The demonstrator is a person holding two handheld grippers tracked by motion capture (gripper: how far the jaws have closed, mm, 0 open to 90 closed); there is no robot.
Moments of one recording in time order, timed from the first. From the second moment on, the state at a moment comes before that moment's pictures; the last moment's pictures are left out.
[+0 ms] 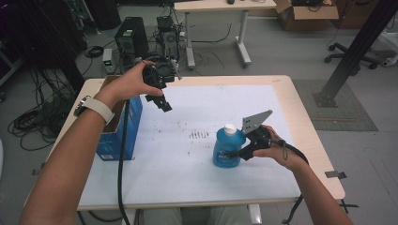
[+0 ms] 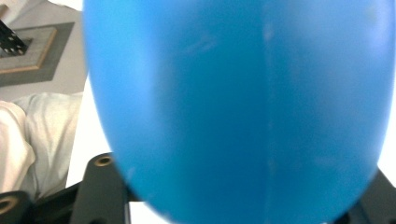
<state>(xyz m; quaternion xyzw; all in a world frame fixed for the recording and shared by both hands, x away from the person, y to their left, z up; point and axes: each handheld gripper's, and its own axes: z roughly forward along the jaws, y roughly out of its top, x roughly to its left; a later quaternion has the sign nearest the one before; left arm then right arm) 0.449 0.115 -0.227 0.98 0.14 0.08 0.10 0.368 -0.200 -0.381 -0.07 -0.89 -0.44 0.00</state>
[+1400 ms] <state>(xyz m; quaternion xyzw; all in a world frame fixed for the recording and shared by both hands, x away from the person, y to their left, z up) 0.407 0.104 -0.192 0.98 0.10 0.08 0.12 0.359 -0.196 -0.336 -0.06 -0.89 -0.46 0.00</state>
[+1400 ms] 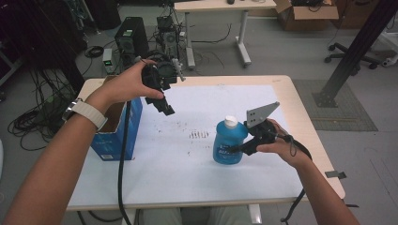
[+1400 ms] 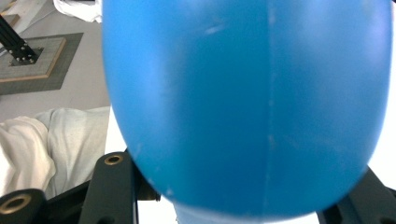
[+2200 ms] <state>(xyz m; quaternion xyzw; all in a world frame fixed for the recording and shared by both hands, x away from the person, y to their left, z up) 0.354 0.087 -0.153 0.99 0.06 0.05 0.15 0.352 -0.166 -0.294 -0.03 -0.89 -0.45 0.01</state>
